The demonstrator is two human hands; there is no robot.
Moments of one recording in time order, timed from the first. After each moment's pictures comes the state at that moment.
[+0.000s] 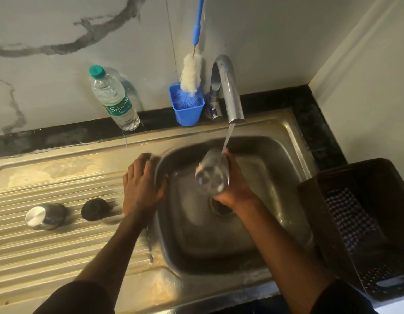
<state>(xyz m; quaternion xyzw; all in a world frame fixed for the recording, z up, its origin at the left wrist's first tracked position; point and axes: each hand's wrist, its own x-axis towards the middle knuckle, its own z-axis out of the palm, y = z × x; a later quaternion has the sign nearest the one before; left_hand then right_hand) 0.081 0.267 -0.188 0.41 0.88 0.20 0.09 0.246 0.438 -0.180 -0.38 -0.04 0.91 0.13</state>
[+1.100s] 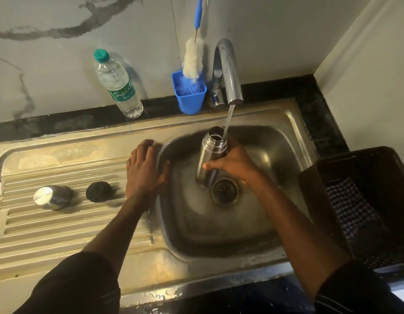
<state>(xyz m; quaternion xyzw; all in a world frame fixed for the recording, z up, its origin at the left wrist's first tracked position) 0.083 0.268 -0.189 0.42 0.88 0.19 0.08 0.264 0.459 -0.169 -0.42 -0.67 0.60 0.09</state>
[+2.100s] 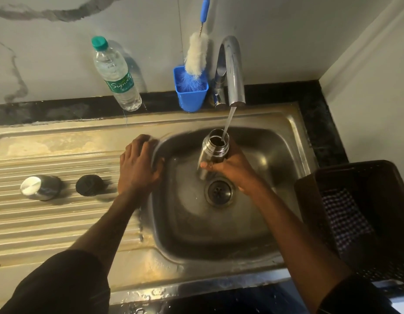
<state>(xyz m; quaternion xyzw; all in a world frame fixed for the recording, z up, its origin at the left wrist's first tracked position) 0.084 0.268 -0.187 0.41 0.89 0.20 0.09 0.270 0.463 -0.175 -0.40 -0.63 0.66 0.10</state>
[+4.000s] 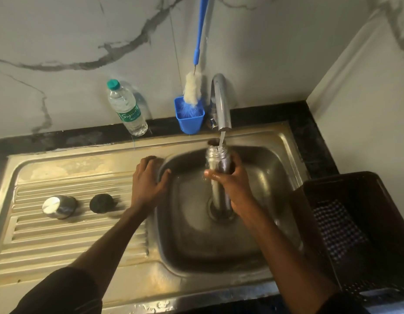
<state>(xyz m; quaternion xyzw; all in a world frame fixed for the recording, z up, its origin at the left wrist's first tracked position) 0.089 0.278 -0.173 0.37 0.86 0.32 0.12 0.273 0.442 -0.156 -0.40 -0.52 0.71 0.27</state>
